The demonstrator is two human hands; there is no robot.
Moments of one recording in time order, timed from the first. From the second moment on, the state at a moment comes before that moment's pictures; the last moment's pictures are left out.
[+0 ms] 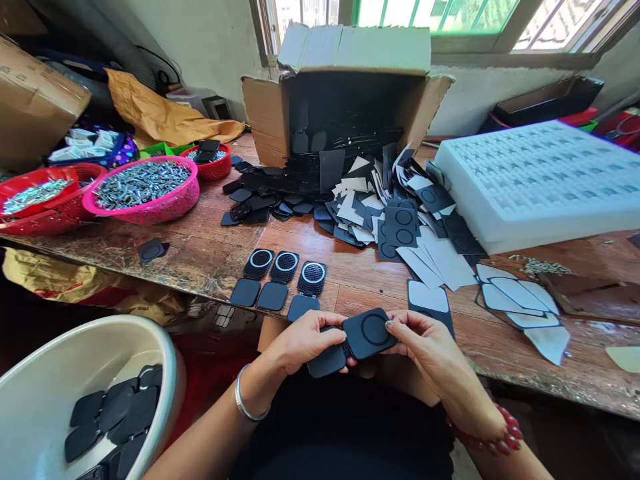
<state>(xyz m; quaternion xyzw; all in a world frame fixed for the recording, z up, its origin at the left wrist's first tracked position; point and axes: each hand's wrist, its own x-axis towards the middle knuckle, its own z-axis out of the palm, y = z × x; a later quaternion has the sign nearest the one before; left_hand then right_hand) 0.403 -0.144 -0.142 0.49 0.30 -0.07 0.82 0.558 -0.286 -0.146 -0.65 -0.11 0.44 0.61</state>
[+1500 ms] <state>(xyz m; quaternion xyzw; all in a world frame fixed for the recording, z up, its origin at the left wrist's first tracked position) 0.401 -0.150 -0.141 0.52 0.30 -0.01 0.80 0.552 -0.288 -0.153 -0.75 -0.32 0.21 0.53</state>
